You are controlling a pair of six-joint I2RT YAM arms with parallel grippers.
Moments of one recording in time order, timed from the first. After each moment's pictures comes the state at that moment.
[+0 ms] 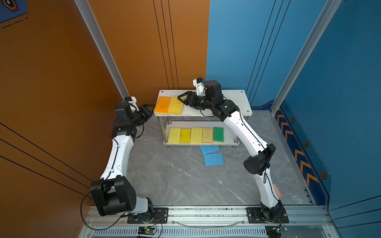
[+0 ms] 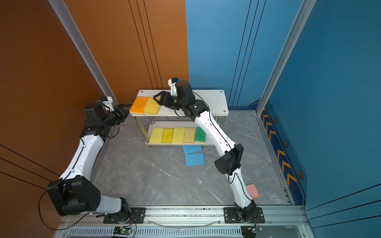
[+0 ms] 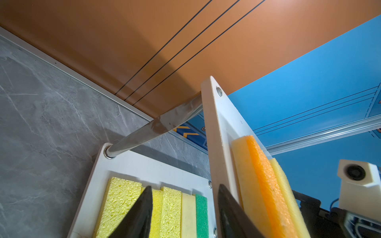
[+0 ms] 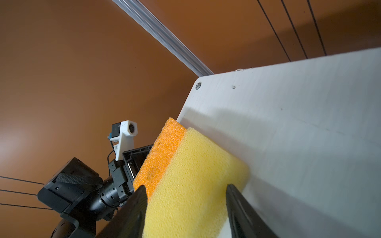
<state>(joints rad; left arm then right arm) 0.19 1.42 1.31 -0.19 0.56 -0.77 0.65 2.24 2.59 -0.58 -0.39 0.78</state>
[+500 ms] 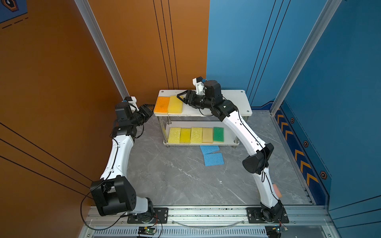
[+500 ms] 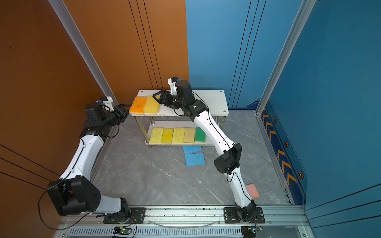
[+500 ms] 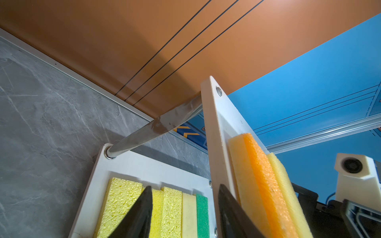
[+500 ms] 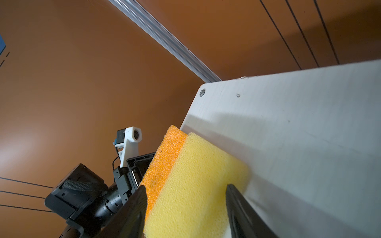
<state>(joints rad) 0.19 1.42 1.31 -0.19 0.56 -0.77 0.64 2.25 2.60 -0.55 -0.40 0.81</state>
